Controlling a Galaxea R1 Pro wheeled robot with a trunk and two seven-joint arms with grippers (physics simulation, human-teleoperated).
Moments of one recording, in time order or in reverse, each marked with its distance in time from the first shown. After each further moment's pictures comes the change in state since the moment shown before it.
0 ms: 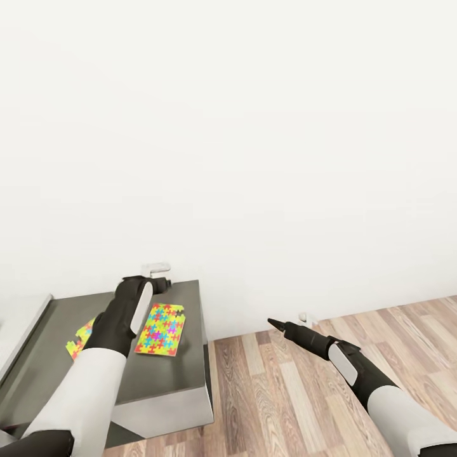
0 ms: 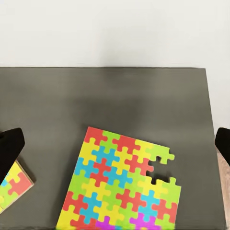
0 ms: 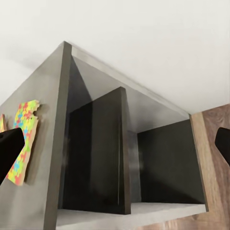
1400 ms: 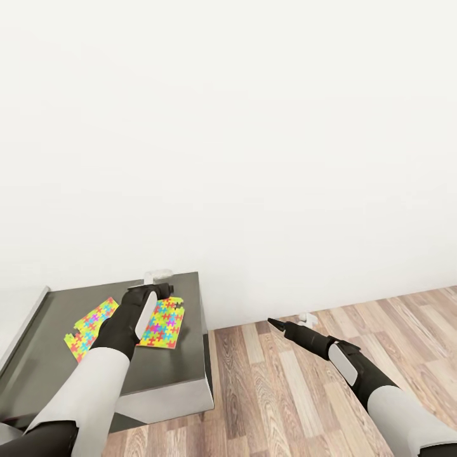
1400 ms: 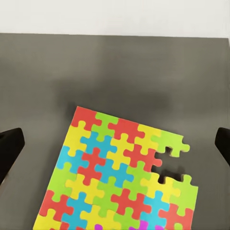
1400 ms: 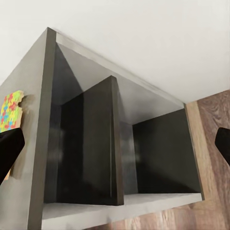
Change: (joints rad) left arm -0.011 -0.001 0.009 0.165 0.007 -0.186 -0.007; right arm 0.000 0.000 0.000 0.000 0.003 -0.011 0.000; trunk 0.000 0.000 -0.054
